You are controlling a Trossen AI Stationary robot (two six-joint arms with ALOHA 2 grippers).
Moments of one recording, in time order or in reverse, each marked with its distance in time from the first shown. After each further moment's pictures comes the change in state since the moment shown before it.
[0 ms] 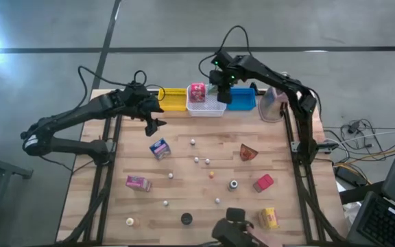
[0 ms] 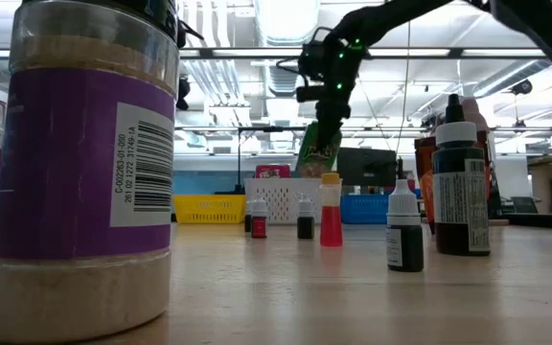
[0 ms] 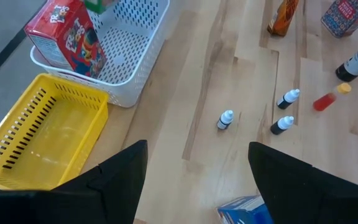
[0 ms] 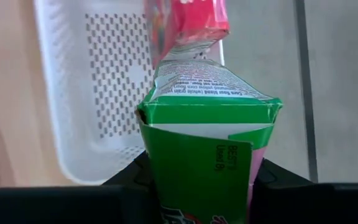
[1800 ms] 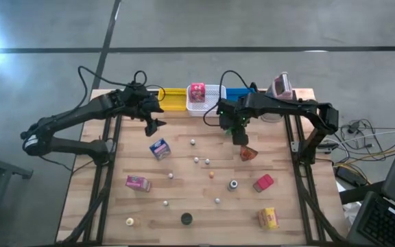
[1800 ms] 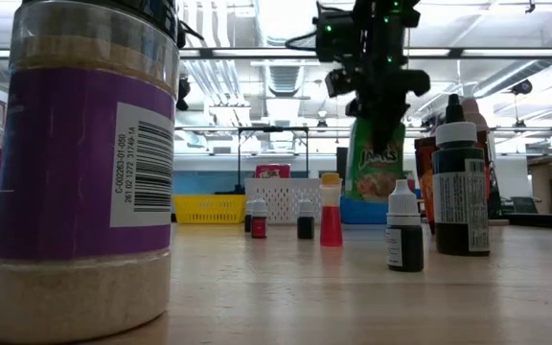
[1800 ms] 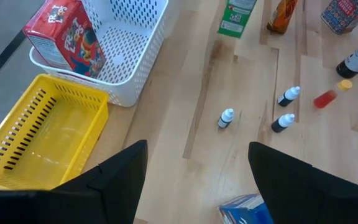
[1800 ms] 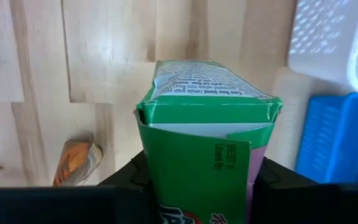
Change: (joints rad) left arm 0.000 0.000 -0.002 -0.002 0.000 0.013; right arm 0.353 -0.329 -0.521 -0.089 0.001 0.232
